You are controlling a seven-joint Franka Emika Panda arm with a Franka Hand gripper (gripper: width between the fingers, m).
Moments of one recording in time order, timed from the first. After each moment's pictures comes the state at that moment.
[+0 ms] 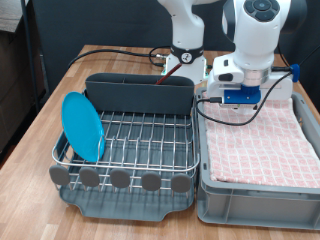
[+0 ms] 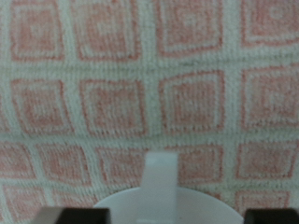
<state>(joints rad) 0.43 0.10 -0.12 -2.46 0.23 2.32 0.95</state>
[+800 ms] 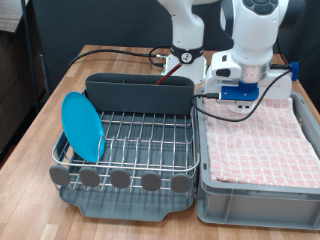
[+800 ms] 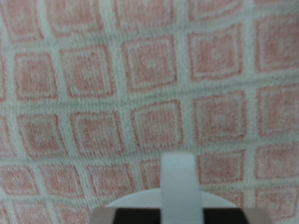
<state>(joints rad) 0.43 0.06 -0.14 -2.45 0.16 2.33 1.04</state>
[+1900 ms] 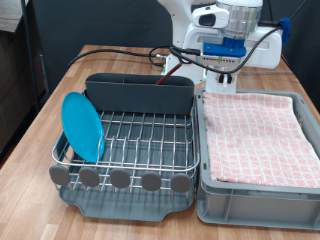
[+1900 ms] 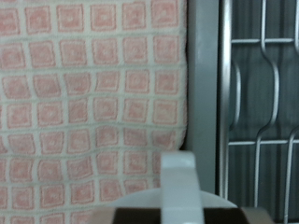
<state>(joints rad) 0.38 -0.10 -0.23 -2.38 -0.14 2.38 1.04</state>
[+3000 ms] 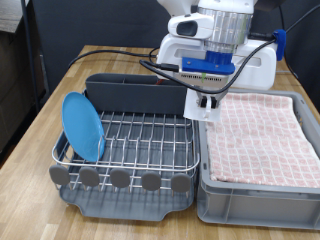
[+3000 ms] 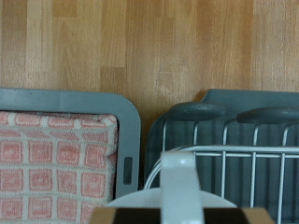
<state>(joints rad) 0.35 0.26 -0.31 -1.92 -0.04 2.37 0.81</state>
